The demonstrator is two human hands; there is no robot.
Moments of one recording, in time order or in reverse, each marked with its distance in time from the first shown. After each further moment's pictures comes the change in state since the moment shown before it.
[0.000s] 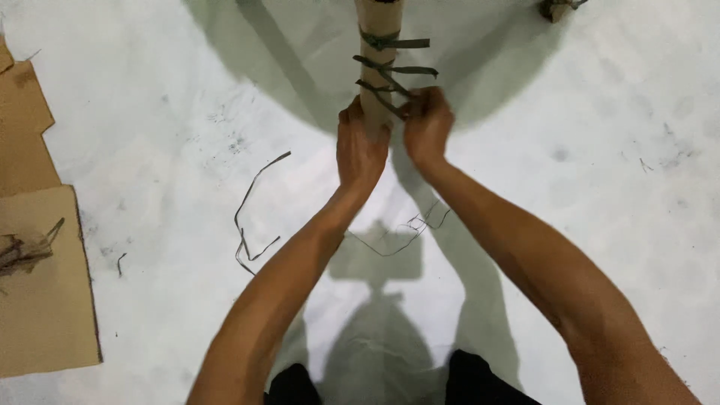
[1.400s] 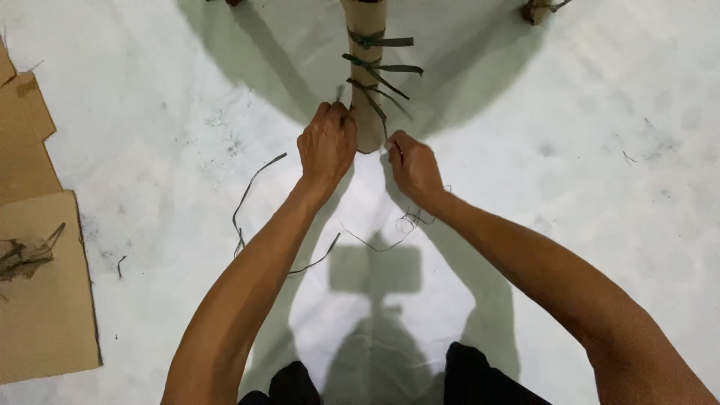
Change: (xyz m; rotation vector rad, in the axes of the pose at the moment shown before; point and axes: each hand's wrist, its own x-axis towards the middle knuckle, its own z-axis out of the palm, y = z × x) left_hand 0.017 -0.040 -0.035 0.433 -0.016 0.217; right_hand -0.055 0.003 -0.043 -0.395 -0.492 -0.144
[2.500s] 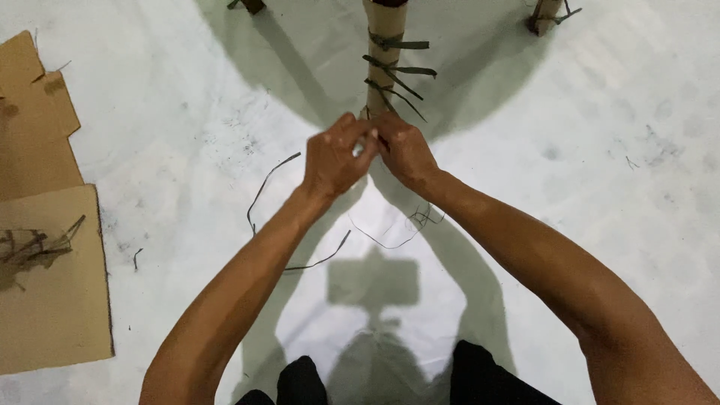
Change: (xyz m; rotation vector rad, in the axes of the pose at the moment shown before) left_hand -0.019 0.022 -0.064 -0.165 -0.003 0.286; right_hand 0.028 -0.081 -0.021 -0.223 0.068 -0.414
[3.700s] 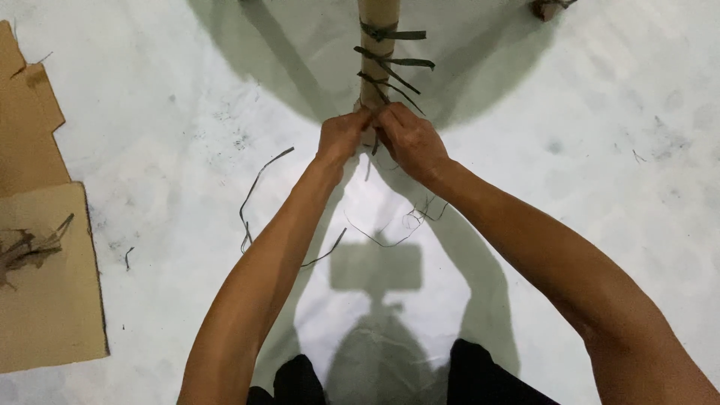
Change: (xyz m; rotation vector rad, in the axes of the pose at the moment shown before) left_hand 0.018 -0.025 0.055 -0.725 -0.172 -1.041; right_hand -0.008 0.044 0.015 -0.205 0.127 -0.234
